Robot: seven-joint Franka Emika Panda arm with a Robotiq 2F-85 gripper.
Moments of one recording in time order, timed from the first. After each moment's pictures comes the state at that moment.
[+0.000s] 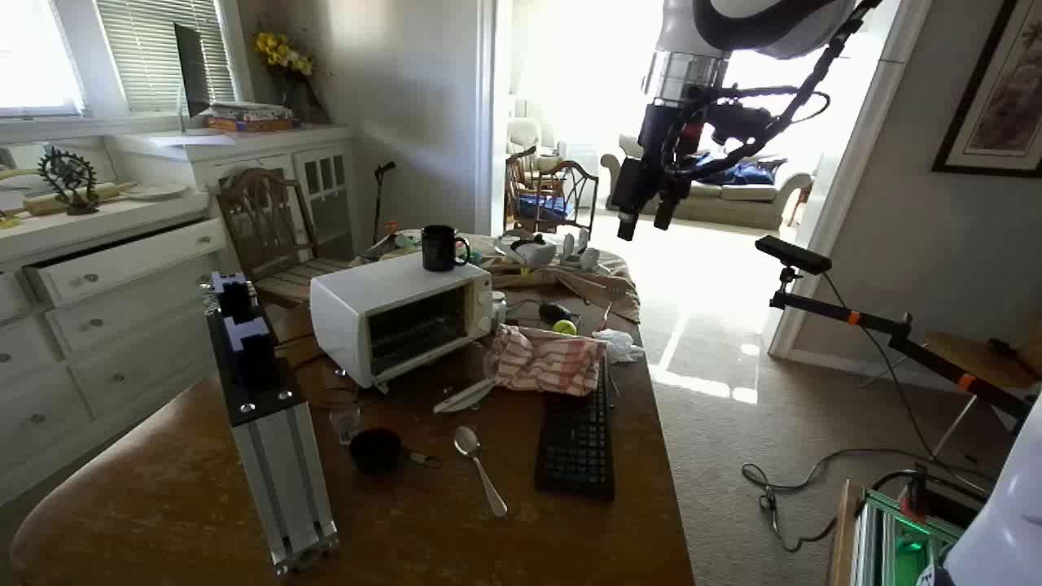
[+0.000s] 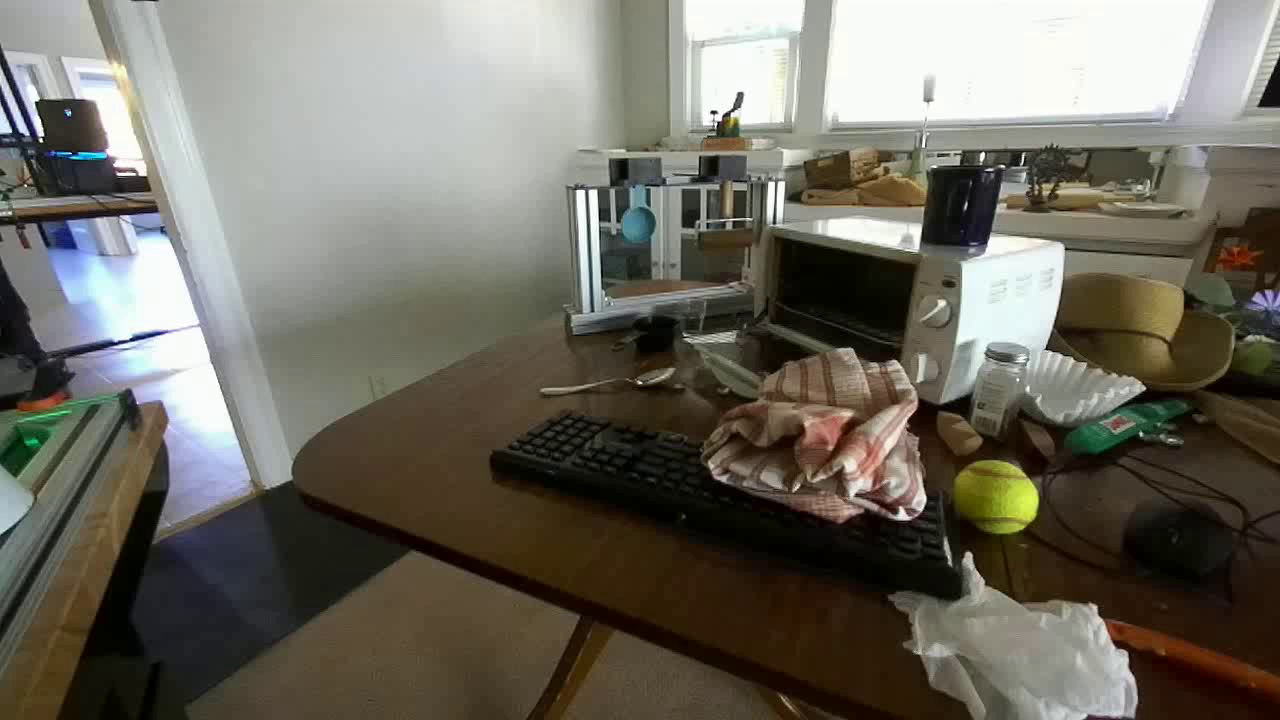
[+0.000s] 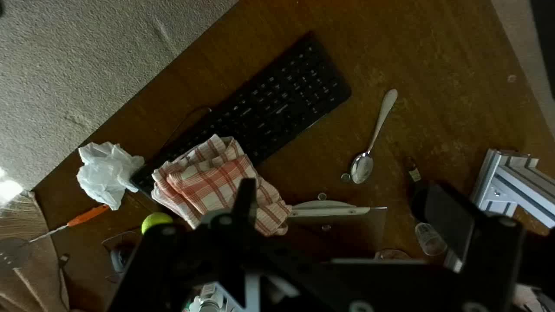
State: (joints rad) arm -0.04 -0.39 -0.08 -2.22 -0.02 1.91 0.01
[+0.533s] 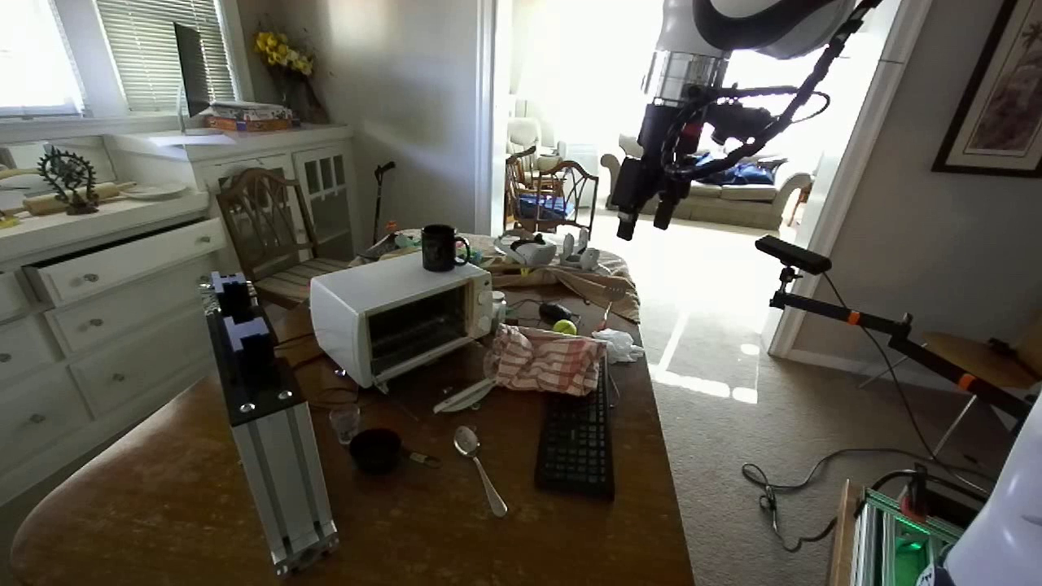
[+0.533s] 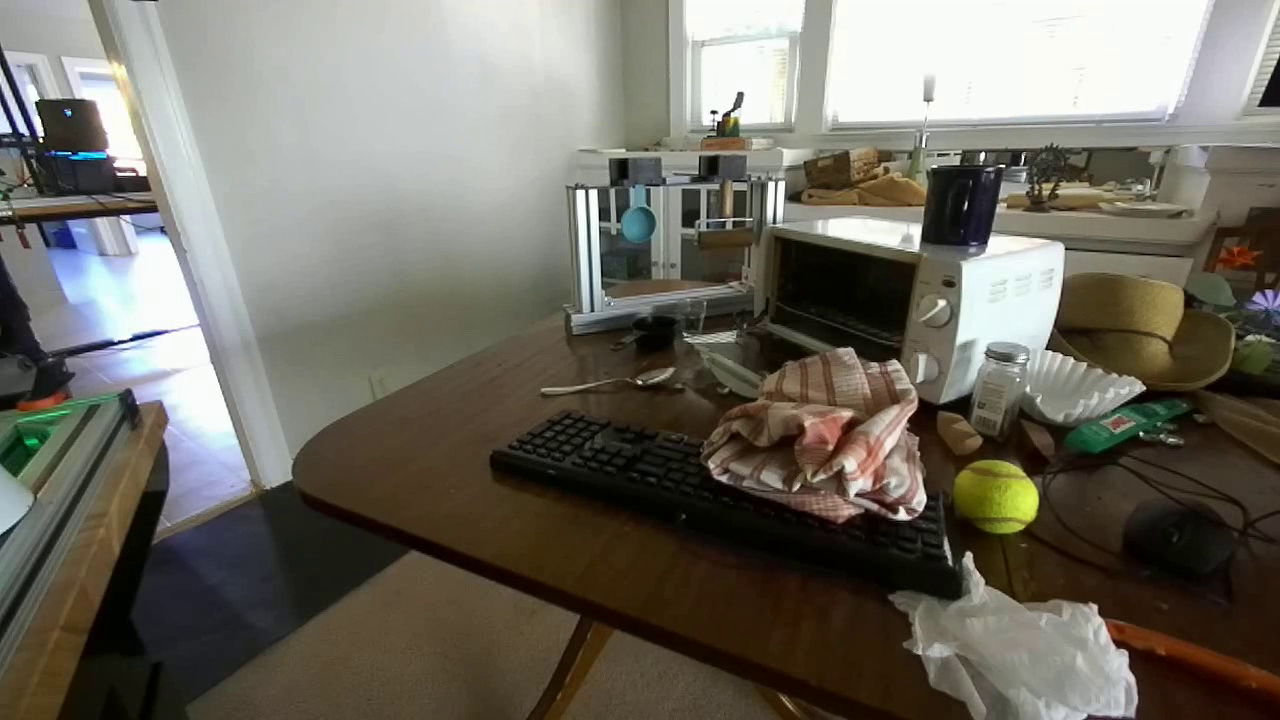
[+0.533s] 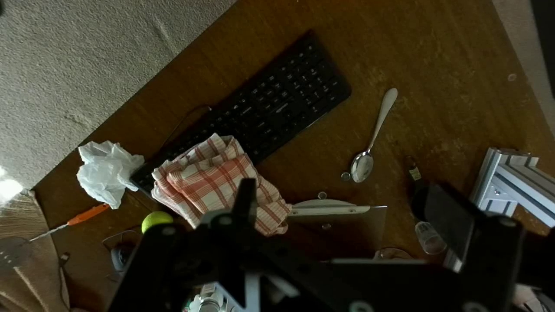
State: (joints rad) arm -0.04 -0.39 -0.08 -2.22 -0.02 1.91 0.01
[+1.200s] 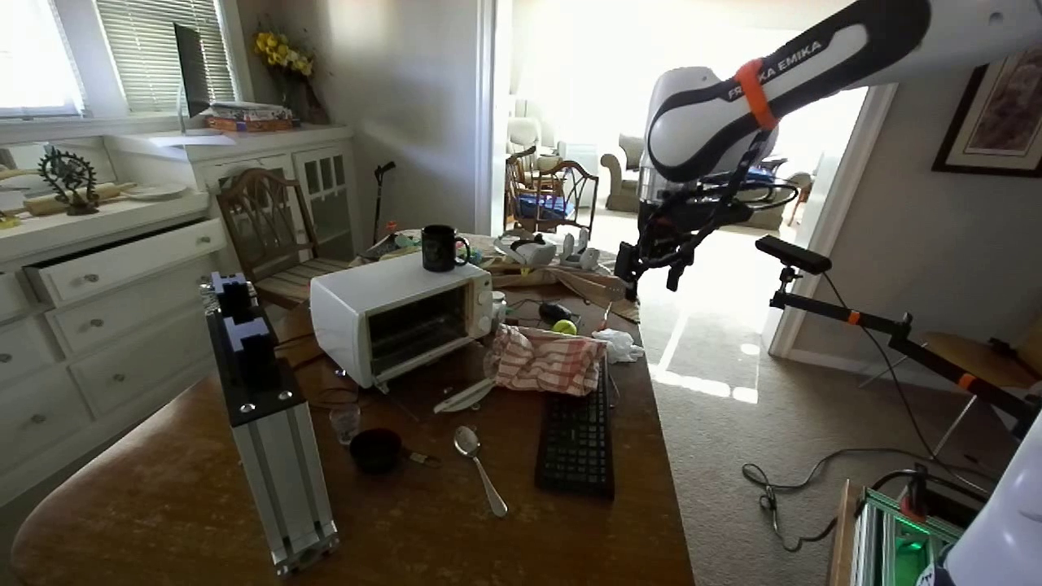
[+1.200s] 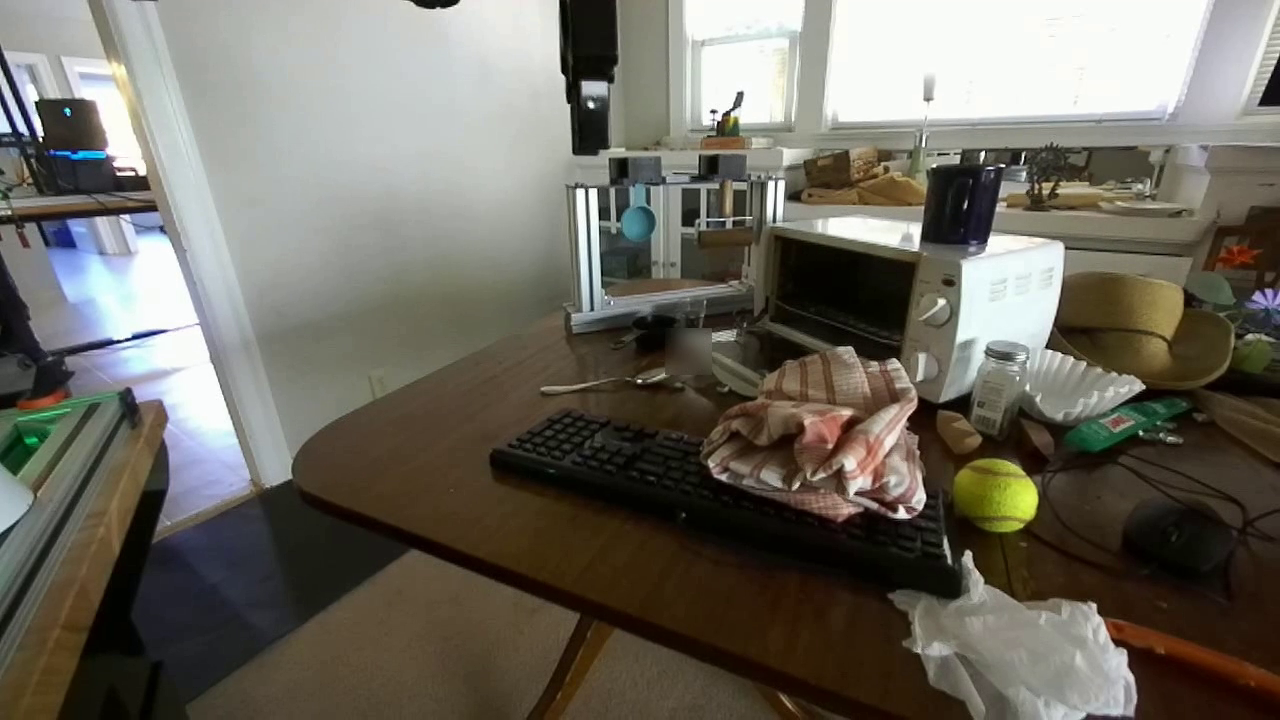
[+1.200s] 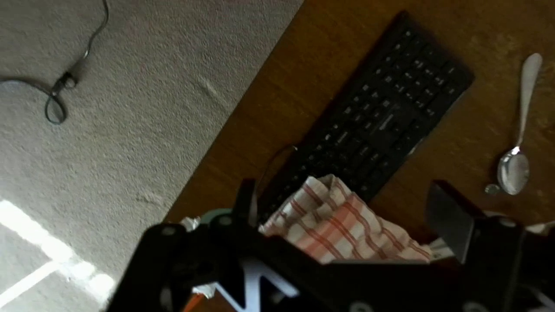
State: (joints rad) arm -0.17 -0.10 -0.15 -2.26 -0.08 2.13 0.13
